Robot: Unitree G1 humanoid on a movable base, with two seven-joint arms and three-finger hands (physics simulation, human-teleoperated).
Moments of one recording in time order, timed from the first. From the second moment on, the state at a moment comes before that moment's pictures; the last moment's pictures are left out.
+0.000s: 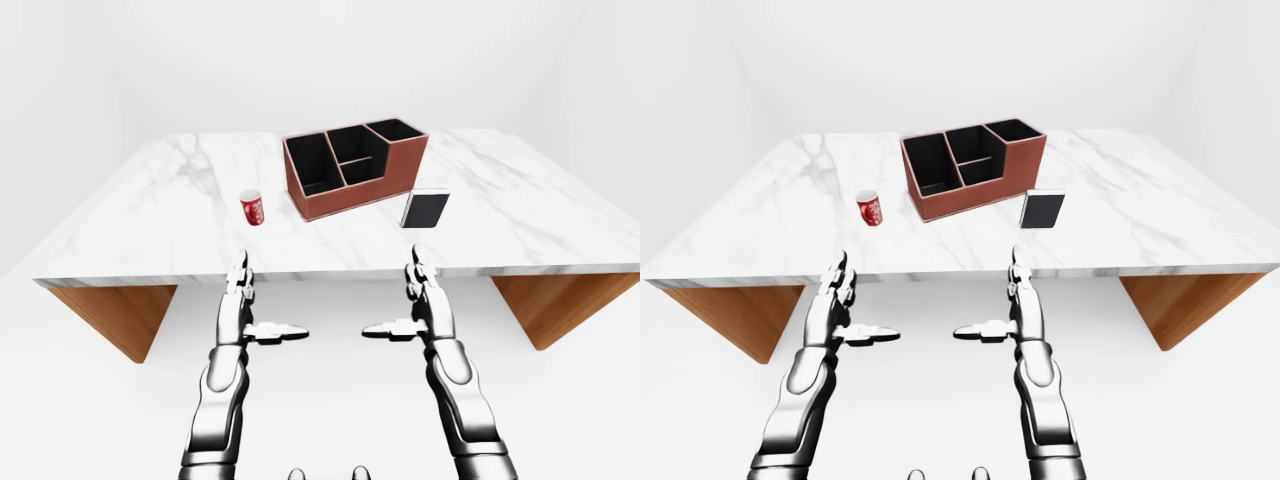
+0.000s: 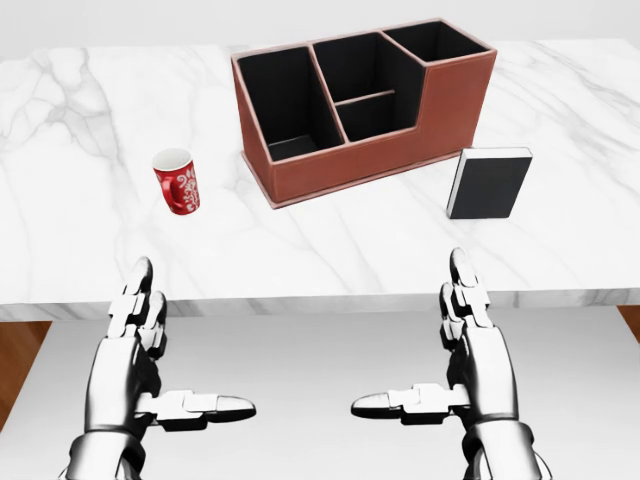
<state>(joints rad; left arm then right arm) 0.00 0.01 0.02 0.00 -0.01 0.01 -0.01 0.00 -0.01 -0.01 -0.01 0.00 0.01 0.01</state>
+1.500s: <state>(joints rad) 0.02 0.03 0.05 -0.09 -0.02 0.09 -0.09 0.06 -0.02 -0.02 -0.15 -0.05 0.06 0.06</state>
